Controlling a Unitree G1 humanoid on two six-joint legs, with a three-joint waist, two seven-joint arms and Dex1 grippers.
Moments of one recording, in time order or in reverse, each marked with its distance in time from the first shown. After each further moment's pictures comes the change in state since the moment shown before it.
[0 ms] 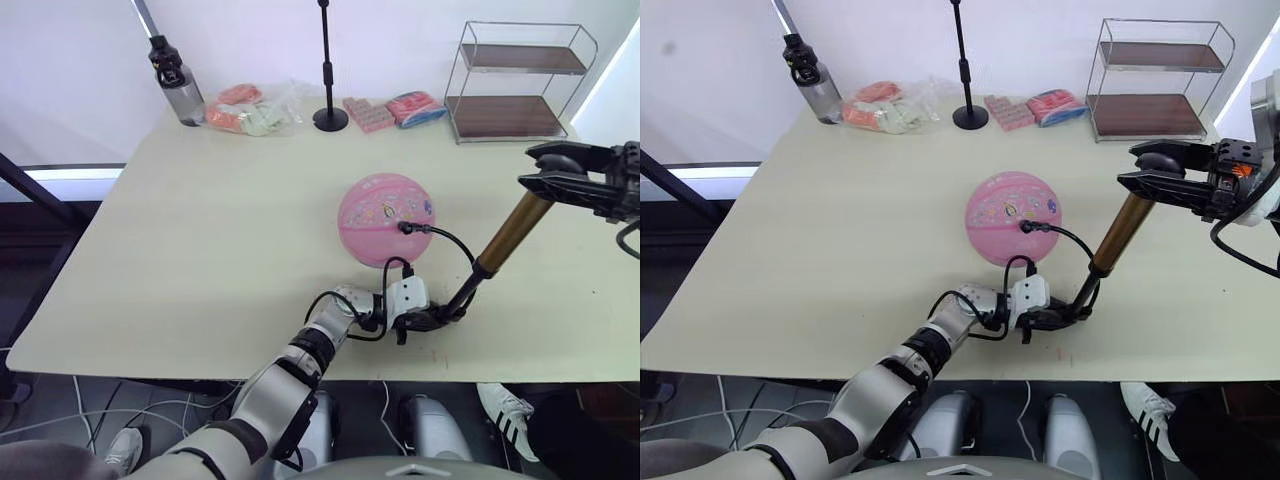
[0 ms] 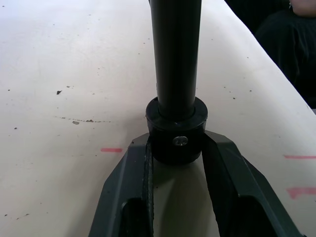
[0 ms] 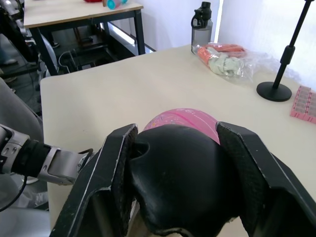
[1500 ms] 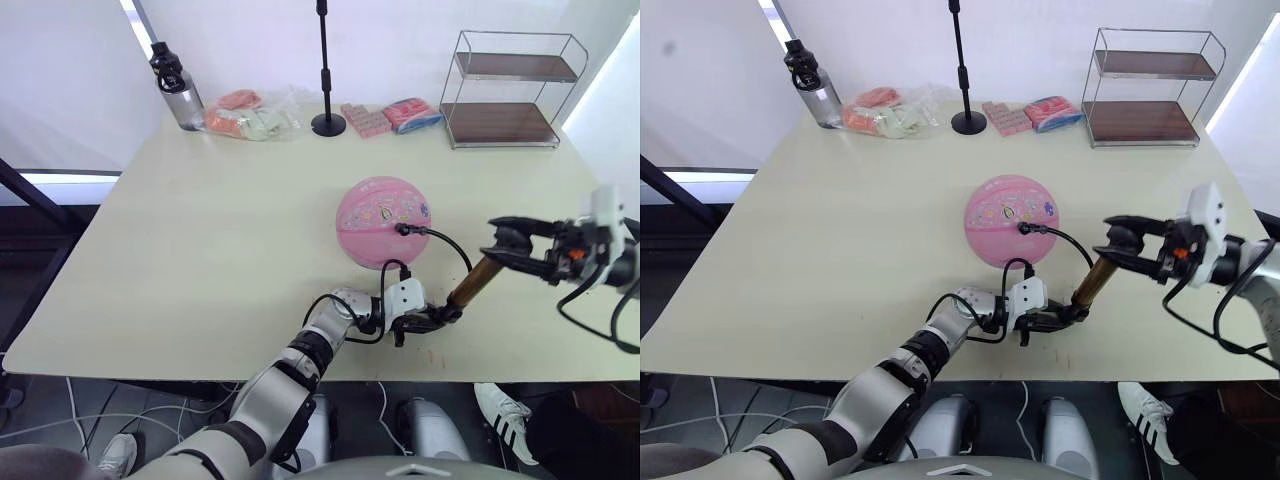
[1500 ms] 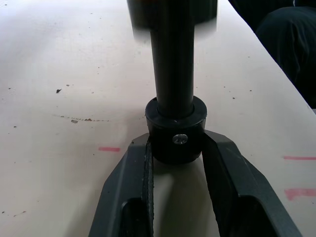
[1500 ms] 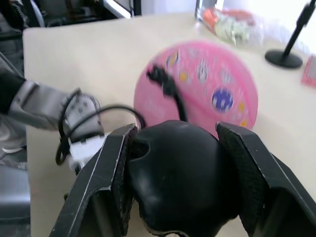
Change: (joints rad) left arm 0.011 0.006 0.004 0.001 -0.005 0.008 0.006; right arm 0.224 0.145 0.100 0.002 -0.204 -0.335 0.057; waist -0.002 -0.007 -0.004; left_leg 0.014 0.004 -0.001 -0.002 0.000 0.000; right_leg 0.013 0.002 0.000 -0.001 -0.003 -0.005
